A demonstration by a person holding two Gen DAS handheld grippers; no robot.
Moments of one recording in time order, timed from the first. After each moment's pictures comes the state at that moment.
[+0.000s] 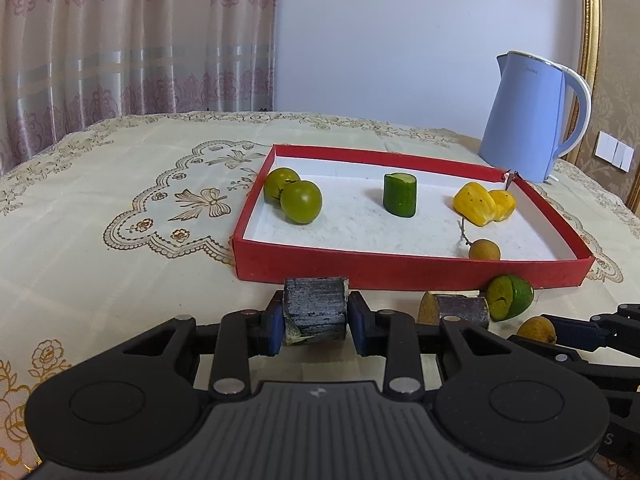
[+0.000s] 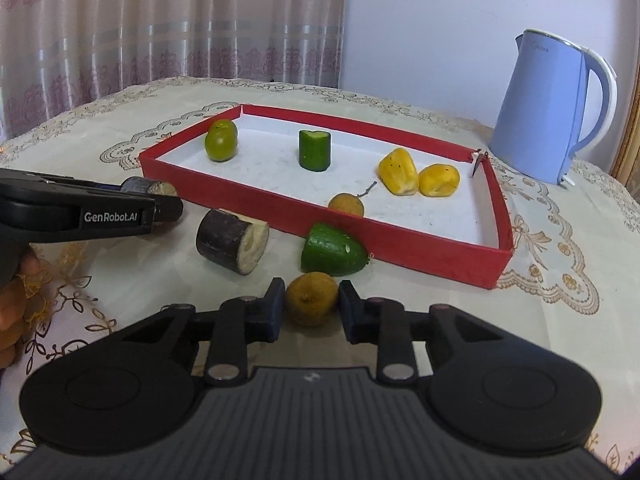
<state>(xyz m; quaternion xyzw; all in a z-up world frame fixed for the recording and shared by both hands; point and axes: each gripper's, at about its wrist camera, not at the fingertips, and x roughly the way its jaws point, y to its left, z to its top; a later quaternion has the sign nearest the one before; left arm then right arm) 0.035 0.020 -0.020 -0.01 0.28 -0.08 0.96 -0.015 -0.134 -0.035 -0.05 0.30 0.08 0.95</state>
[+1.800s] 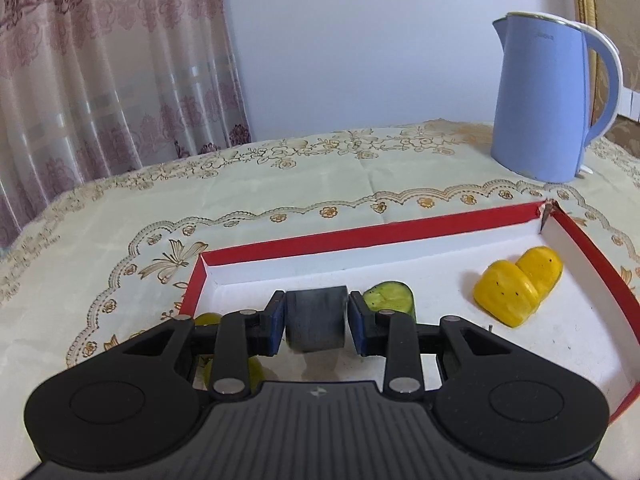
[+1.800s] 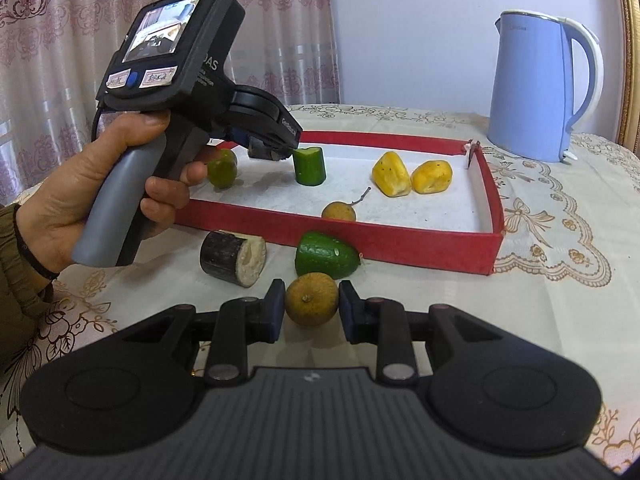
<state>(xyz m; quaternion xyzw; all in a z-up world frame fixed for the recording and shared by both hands) 0.166 -0.056 0.011 0.10 0.29 -0.09 0.95 -0.021 -0.158 -0.033 0.02 0.28 0.10 0.95</state>
